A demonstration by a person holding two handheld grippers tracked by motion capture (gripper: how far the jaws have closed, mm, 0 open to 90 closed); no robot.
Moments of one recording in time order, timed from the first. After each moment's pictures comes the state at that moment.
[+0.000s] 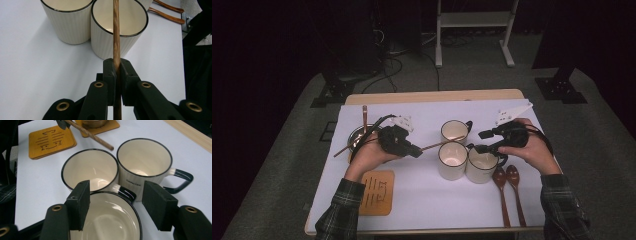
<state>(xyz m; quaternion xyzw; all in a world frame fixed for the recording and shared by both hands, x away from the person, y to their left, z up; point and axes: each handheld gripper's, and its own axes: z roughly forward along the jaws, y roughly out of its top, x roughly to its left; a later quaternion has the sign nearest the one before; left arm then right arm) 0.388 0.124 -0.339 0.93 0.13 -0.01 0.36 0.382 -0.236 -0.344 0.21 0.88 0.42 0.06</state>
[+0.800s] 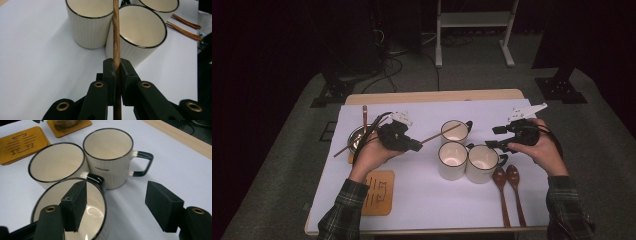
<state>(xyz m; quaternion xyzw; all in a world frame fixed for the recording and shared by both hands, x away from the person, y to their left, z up) 0.395 0.125 -0.340 0.91 0.20 0.02 0.37 0.388 -0.269 -0.354 0.28 0.86 0.42 0.10</state>
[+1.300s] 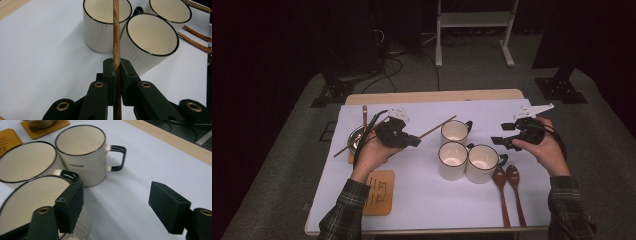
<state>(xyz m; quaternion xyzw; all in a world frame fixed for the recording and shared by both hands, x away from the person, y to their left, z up) 0.399 0.131 -0.339 0.89 0.23 0.04 0.39 0.394 -0.285 -0.361 0.33 0.84 0.41 0.14</state>
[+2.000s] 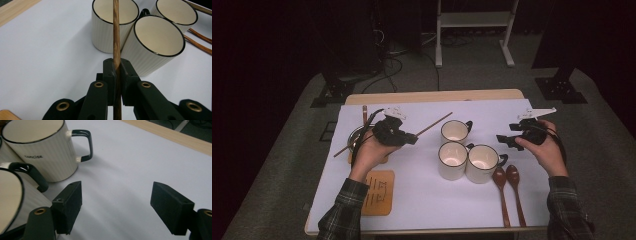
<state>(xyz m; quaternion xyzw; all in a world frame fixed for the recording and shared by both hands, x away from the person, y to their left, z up) 0.403 0.140 -0.339 0.89 0.24 0.05 0.39 0.407 -0.304 -0.389 0.40 0.81 0.39 0.17</state>
